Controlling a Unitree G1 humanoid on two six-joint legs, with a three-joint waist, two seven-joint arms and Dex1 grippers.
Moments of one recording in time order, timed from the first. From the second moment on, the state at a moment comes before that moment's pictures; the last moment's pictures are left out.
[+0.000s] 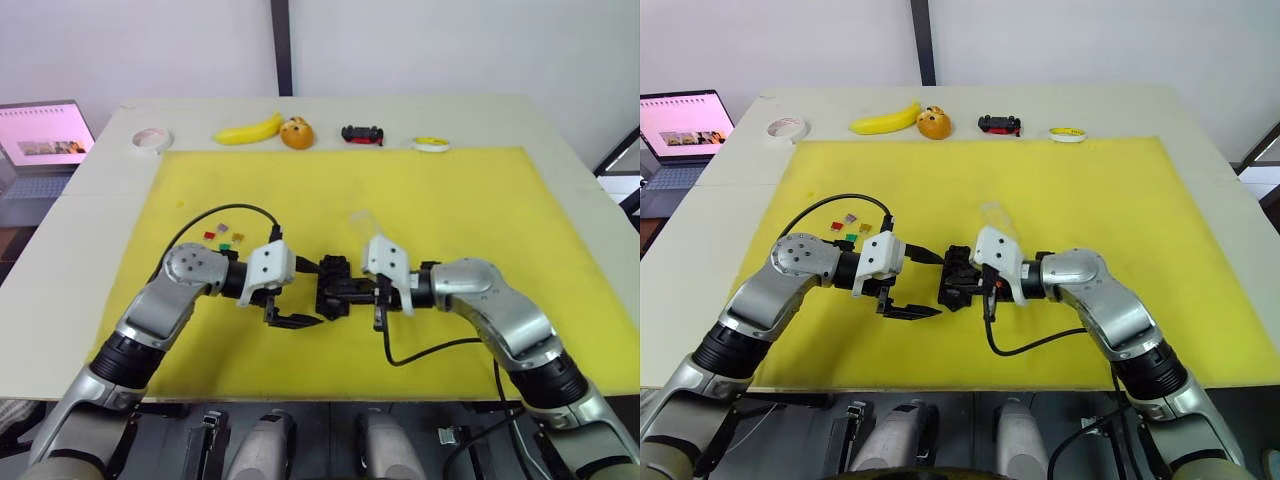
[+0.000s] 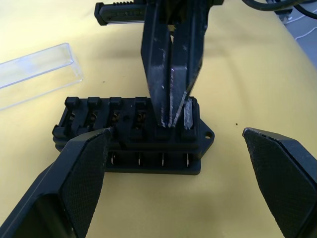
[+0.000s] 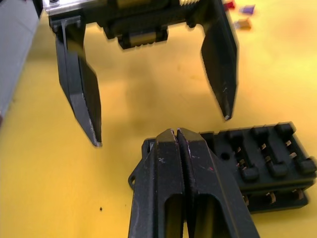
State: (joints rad) left arm -0.50 0.61 -0.29 -0.10 -0.25 0.25 -1.22; right arm -0.46 -0.61 0.30 -0.31 0.30 0.60 0.98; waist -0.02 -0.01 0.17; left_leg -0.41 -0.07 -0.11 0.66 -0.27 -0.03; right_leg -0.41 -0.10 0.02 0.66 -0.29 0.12
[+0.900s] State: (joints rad) left arm 0.27 0.61 0.68 -0.28 -0.64 0.65 -0.72; right arm 0.17 -0.89 -0.68 -0.37 0.52 0.73 0.93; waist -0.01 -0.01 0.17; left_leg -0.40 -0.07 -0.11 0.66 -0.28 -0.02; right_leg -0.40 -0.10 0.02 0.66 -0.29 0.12
